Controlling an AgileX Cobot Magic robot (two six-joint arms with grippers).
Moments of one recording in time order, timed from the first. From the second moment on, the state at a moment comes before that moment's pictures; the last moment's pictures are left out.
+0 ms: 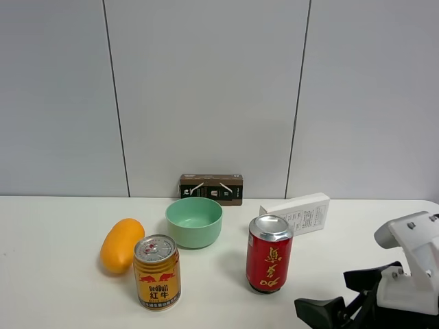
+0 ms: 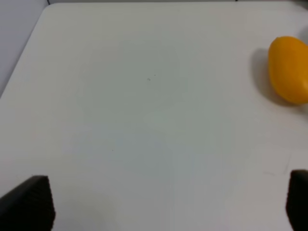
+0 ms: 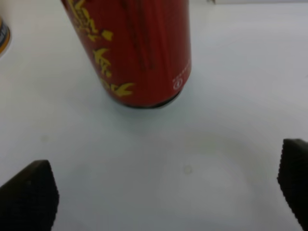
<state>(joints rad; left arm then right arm) 0.11 -0.01 -0.51 -0.01 1.06 0.05 0.39 1.87 -0.12 -0.16 -1.20 0.07</state>
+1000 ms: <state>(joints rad) 0.11 -0.01 -0.51 -0.01 1.06 0.05 0.39 1.88 -0.33 -0.27 -1.16 0.07</state>
